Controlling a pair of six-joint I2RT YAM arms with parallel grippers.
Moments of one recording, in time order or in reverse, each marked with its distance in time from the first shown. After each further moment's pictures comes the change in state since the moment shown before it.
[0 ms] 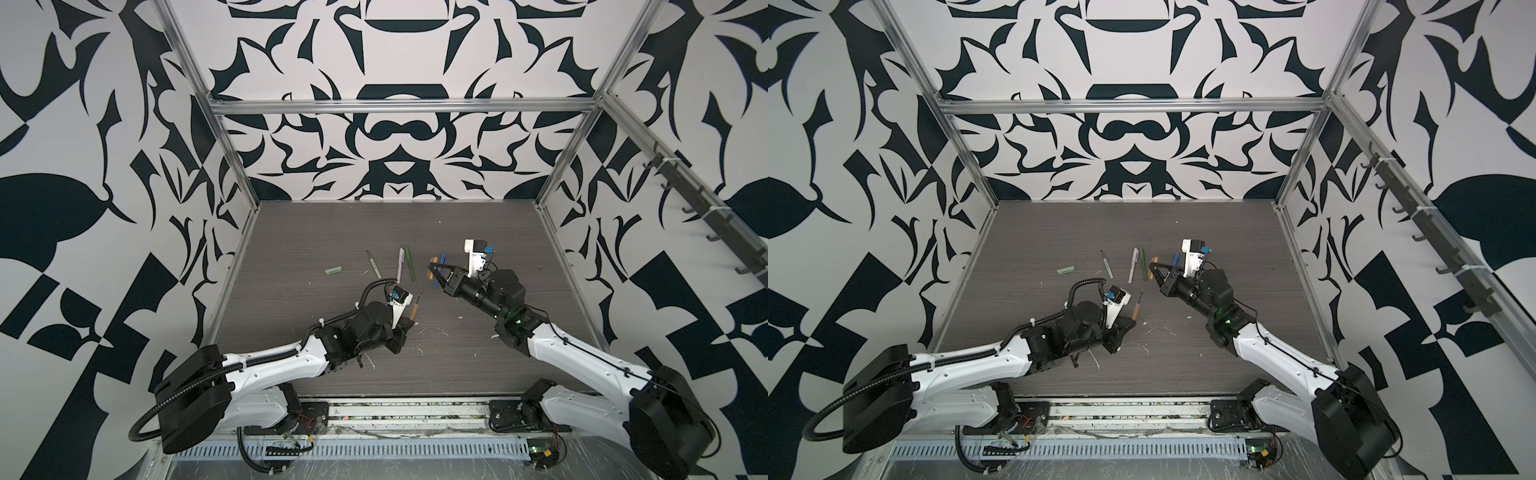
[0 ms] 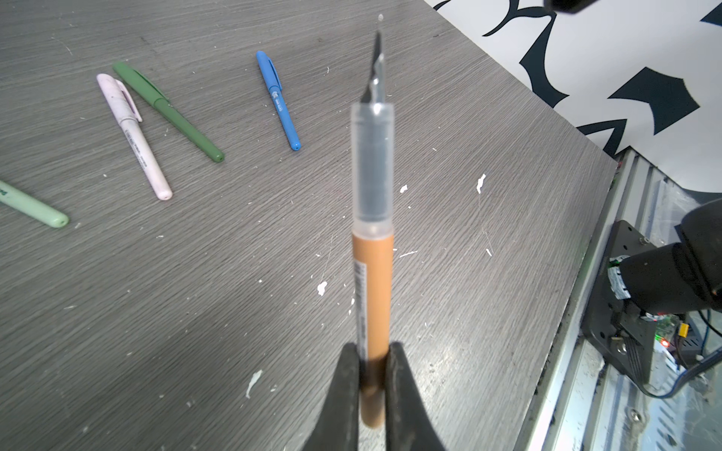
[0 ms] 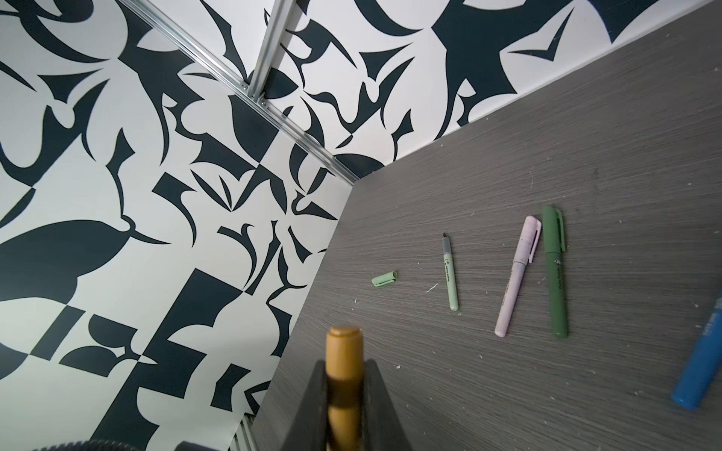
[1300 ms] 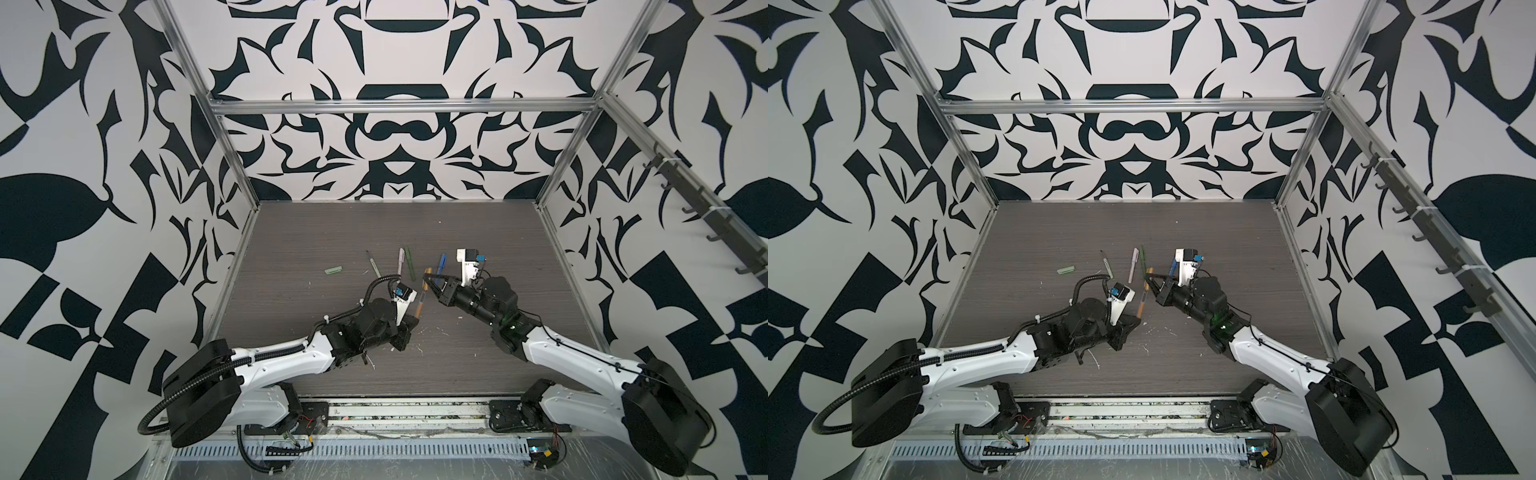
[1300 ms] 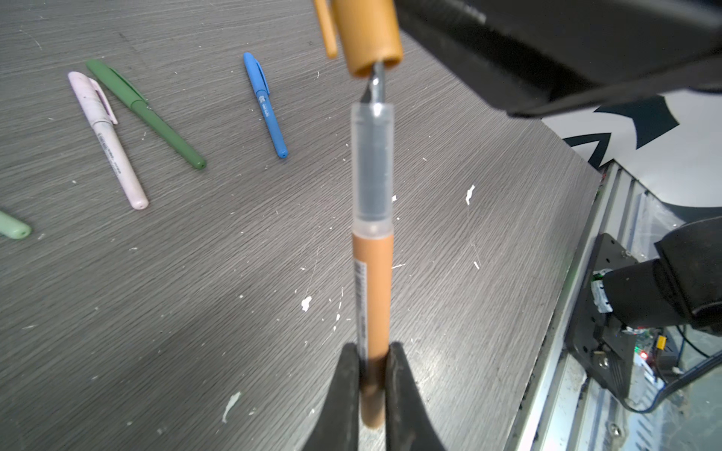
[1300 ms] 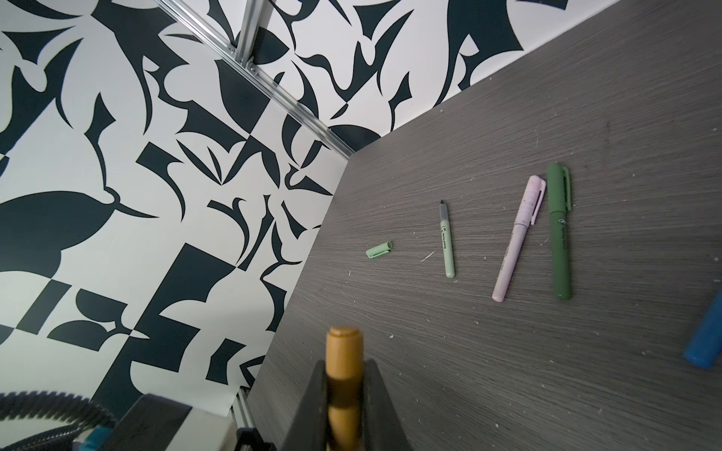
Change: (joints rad) left arm 0.003 0.044 0.031 0.029 0.027 -0.039; right arm 0.058 0.034 -0.051 0.041 0.004 -0.007
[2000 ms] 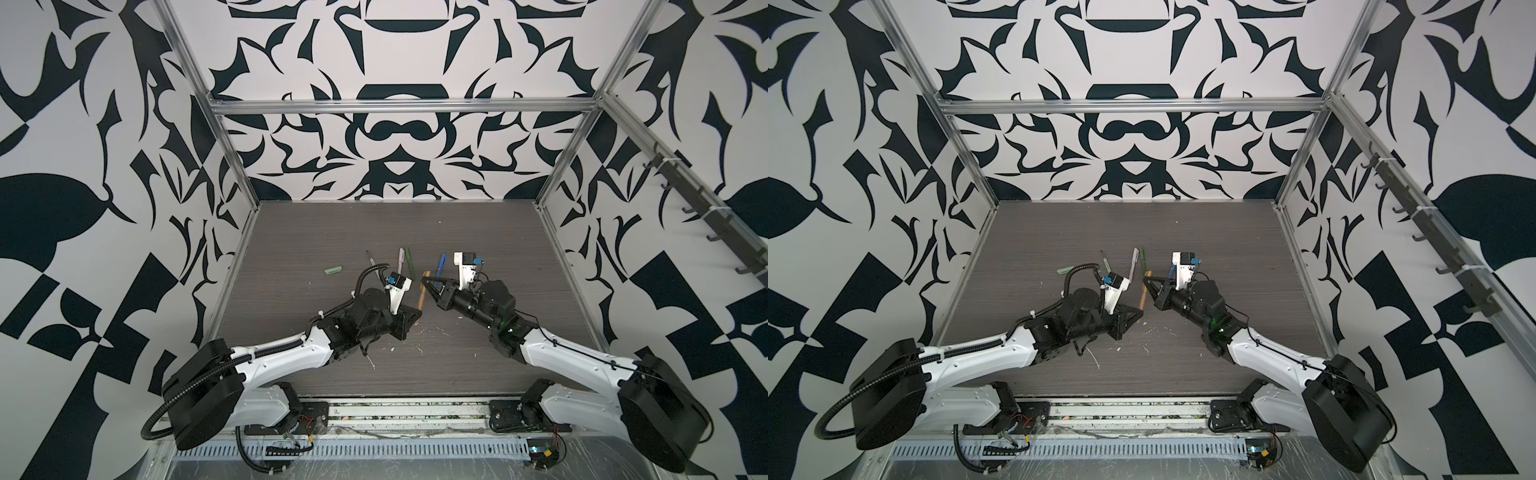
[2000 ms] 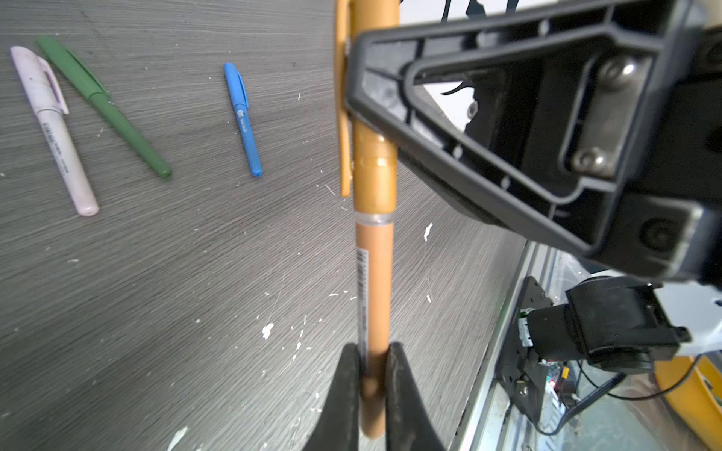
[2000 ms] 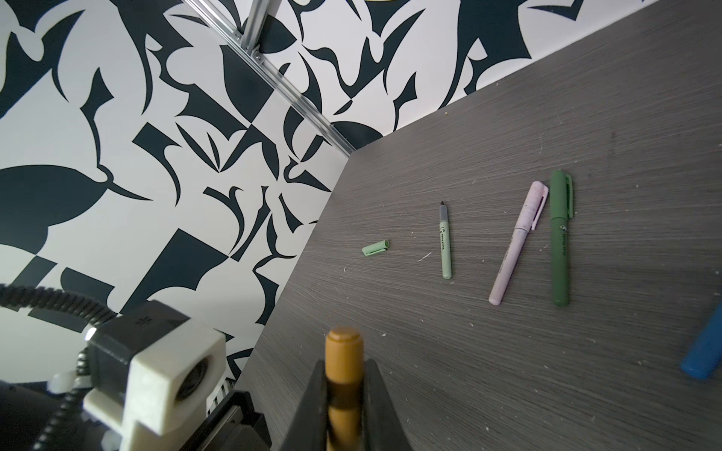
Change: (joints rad) left arm 0.092 0.005 0.007 0.101 0.164 -0.159; right arm 0.021 0.009 -0.031 0.061 0.023 -0.061
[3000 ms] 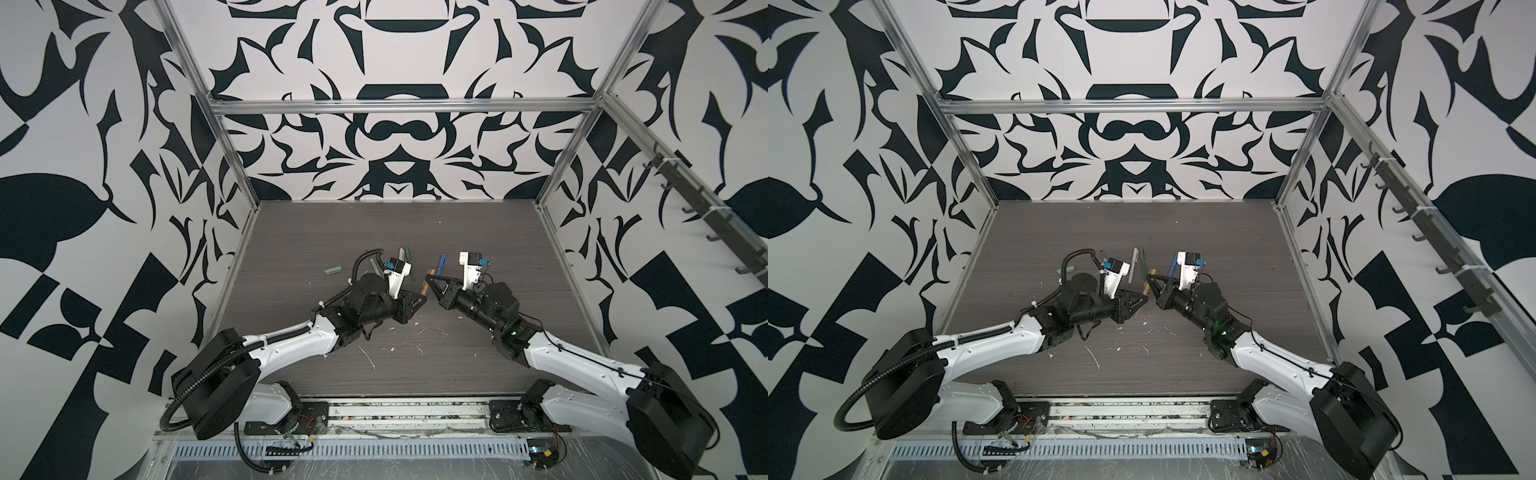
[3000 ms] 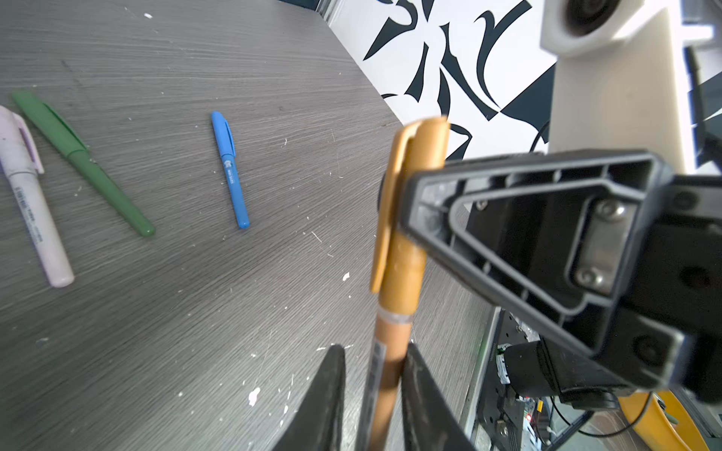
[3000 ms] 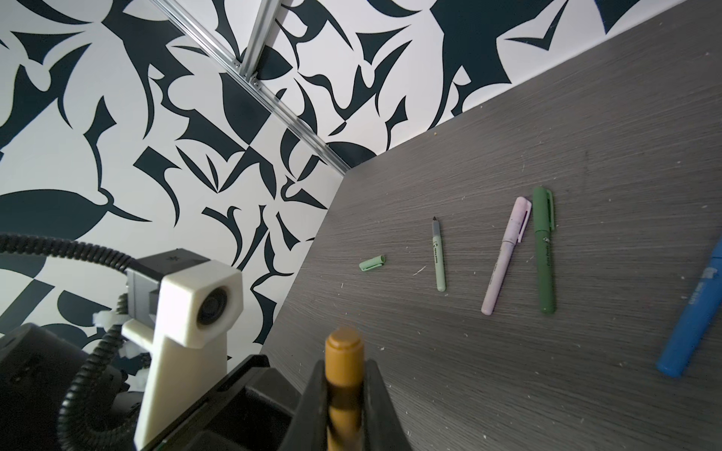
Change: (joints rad) left arm 0.092 0.087 0.061 0.110 0.112 -0.010; right arm 0.012 -0.048 -0.010 -0.026 0.063 0.026
